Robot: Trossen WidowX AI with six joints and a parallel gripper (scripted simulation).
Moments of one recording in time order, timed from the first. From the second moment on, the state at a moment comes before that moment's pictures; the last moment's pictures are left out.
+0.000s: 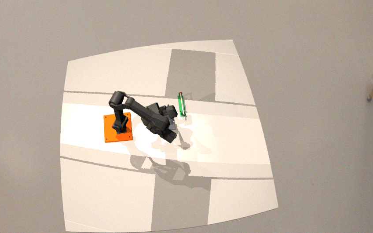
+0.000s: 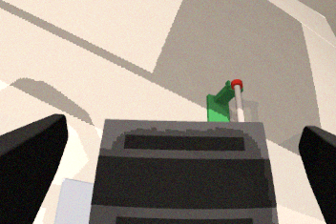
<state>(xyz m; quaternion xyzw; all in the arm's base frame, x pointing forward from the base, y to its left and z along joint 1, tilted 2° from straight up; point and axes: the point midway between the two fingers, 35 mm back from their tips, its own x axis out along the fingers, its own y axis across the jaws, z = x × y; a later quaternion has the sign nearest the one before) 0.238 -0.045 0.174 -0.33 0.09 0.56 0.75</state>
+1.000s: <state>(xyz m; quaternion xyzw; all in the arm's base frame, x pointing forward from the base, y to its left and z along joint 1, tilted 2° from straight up) 0.226 -0.031 0.231 -0.37 0.12 0.50 0.77</state>
